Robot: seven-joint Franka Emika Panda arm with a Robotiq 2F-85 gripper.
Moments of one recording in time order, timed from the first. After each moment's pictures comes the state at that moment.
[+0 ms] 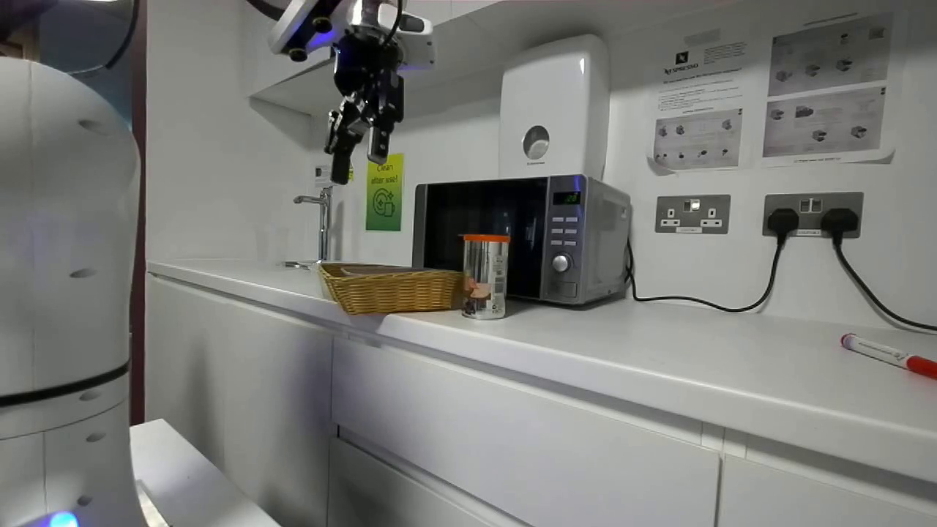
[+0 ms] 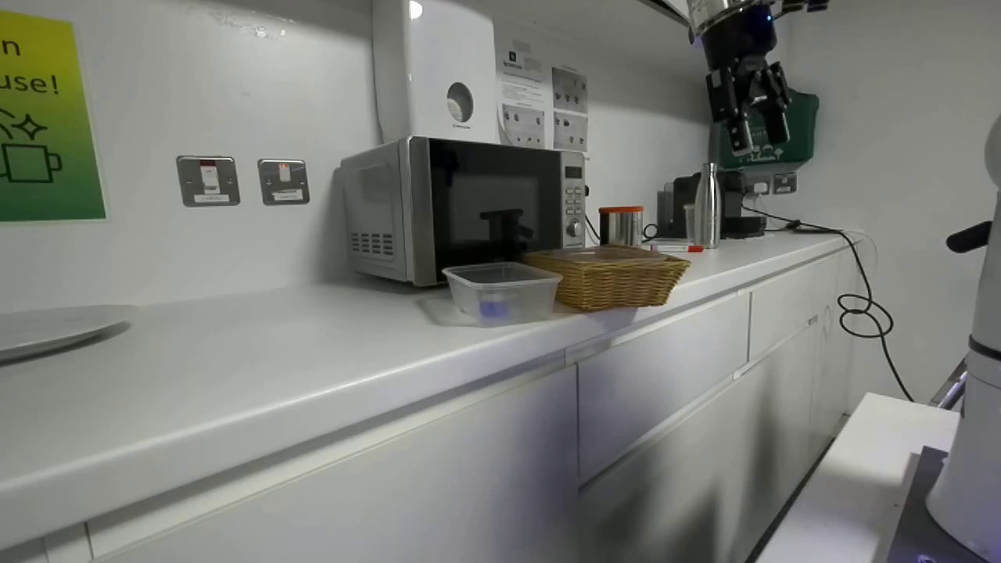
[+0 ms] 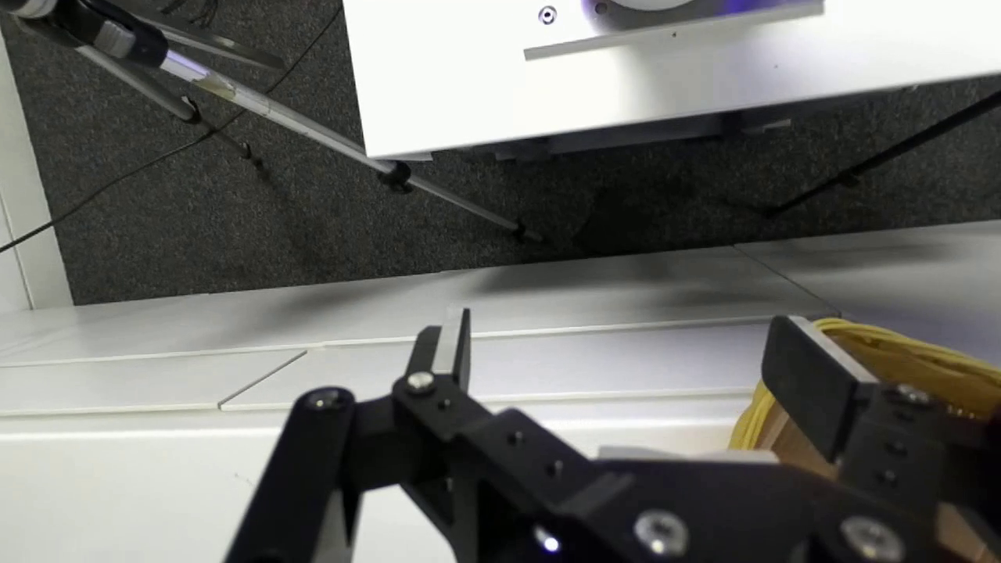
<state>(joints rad) -0.08 -0.83 0.00 -2.53 -0.17 1.54 0.08</state>
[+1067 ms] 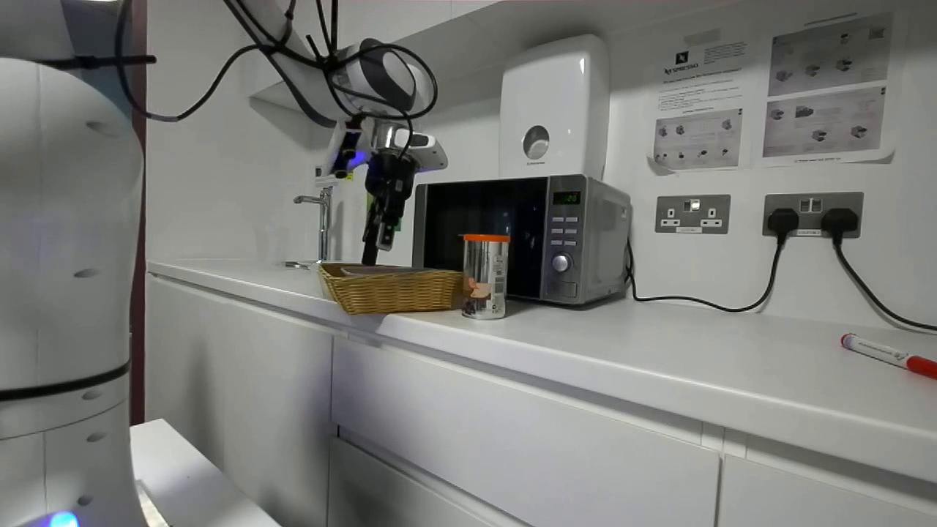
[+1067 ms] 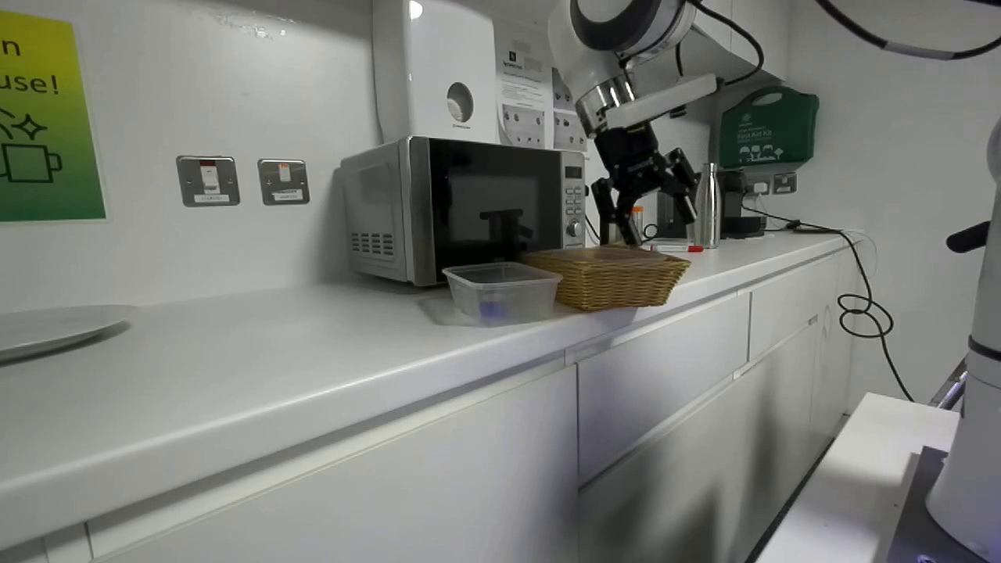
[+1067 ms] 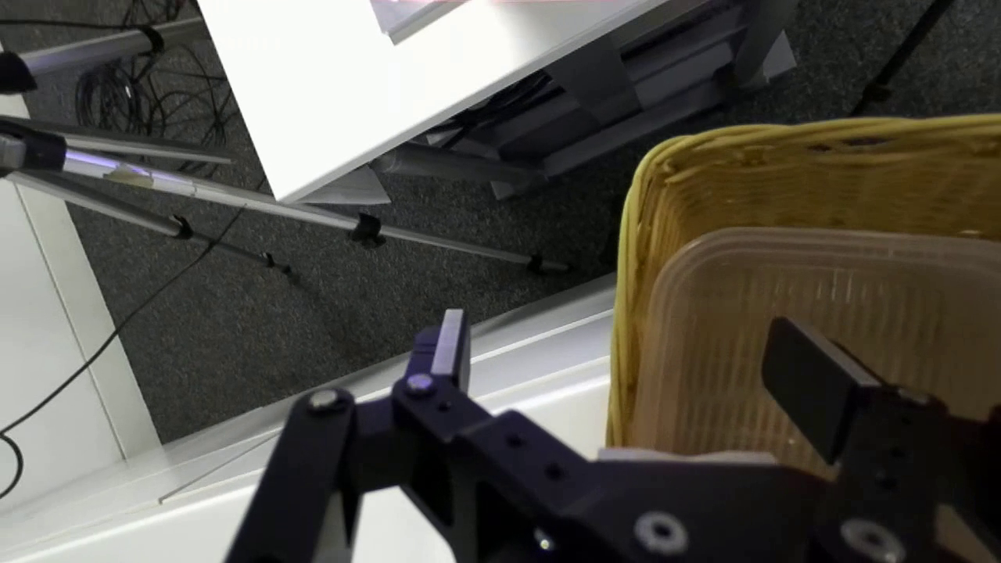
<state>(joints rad) -0.05 -0.33 0.17 -2.43 -0.10 1.75 0.59</state>
